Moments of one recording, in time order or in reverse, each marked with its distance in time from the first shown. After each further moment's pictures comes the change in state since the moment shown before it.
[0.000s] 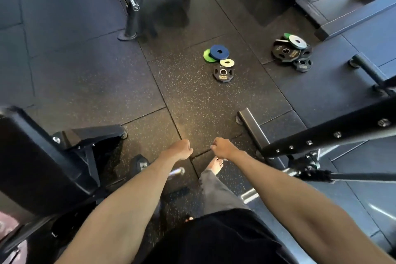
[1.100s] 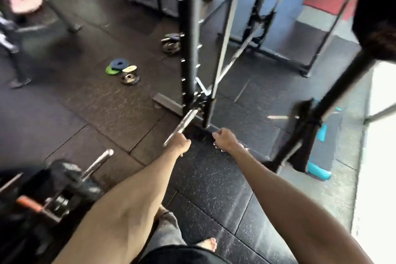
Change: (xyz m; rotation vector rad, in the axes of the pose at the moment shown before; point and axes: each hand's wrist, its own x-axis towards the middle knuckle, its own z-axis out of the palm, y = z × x) left_hand -0.263 0.246 0.342 -0.017 0.067 0.211; right_hand -0.437 0.310 0.150 0.705 0.612 0.369
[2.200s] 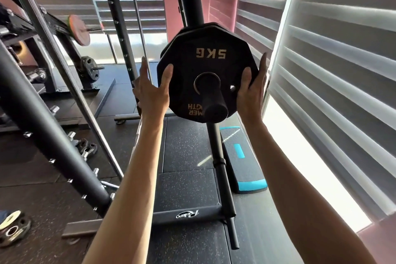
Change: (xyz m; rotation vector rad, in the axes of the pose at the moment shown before) left_hand -0.156 0.459 -0.064 -0.564 0.325 1.052; right_hand -0.131 0.001 -0.422 0.556 1.473 -0.468
